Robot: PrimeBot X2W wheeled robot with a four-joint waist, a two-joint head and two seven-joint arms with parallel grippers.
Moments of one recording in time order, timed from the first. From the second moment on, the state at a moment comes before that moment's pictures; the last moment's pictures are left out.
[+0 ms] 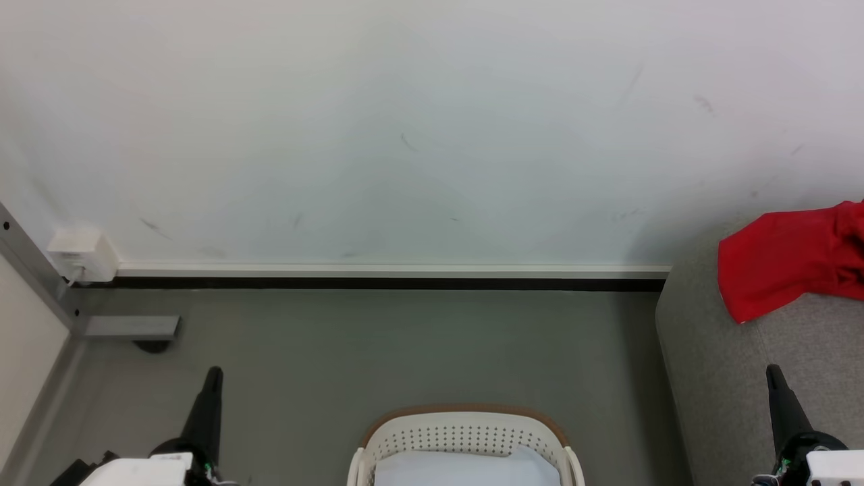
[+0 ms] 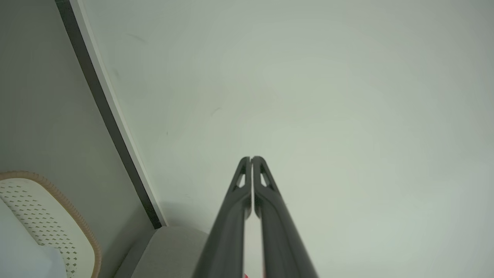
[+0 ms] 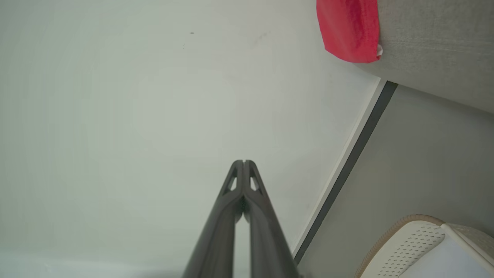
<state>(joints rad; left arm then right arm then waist) -0.09 0.05 0.11 0.25 -1.53 -0.13 0.10 -0.09 -0.05 -0.11 0.25 1.53 0.13 0.10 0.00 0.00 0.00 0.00</state>
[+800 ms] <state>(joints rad) -0.11 0.05 0.11 0.25 -1.61 -0.13 0.11 -0.10 -0.05 -0.11 0.25 1.61 0.13 0.11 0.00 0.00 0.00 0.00</state>
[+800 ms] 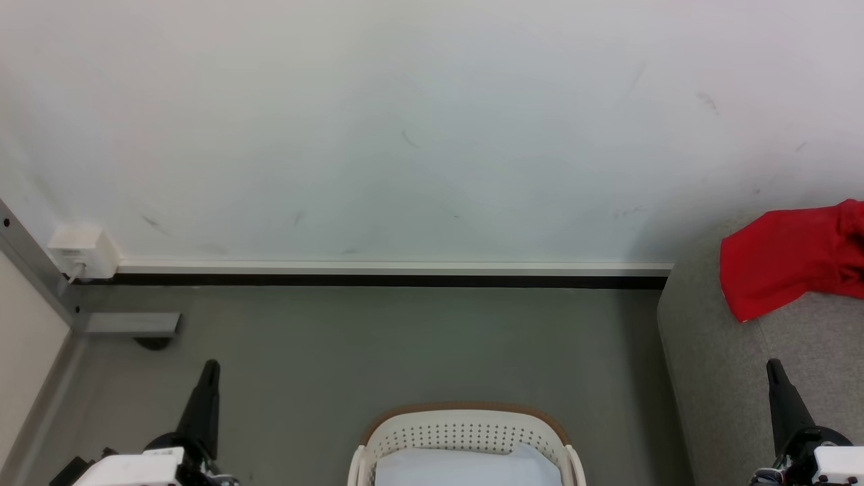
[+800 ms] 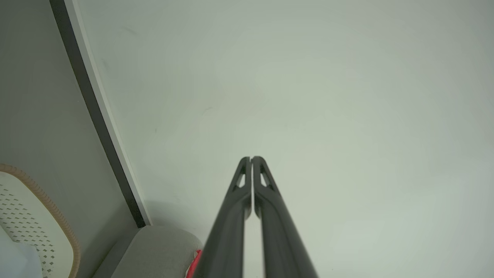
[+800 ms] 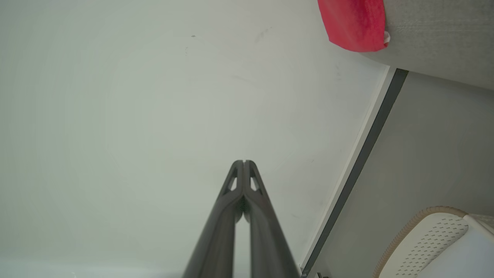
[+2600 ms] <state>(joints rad) -0.11 0.05 0.11 0.25 -1.61 -0.13 0.11 -0.10 -0.05 -0.11 0.25 1.61 0.13 0.11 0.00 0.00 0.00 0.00</state>
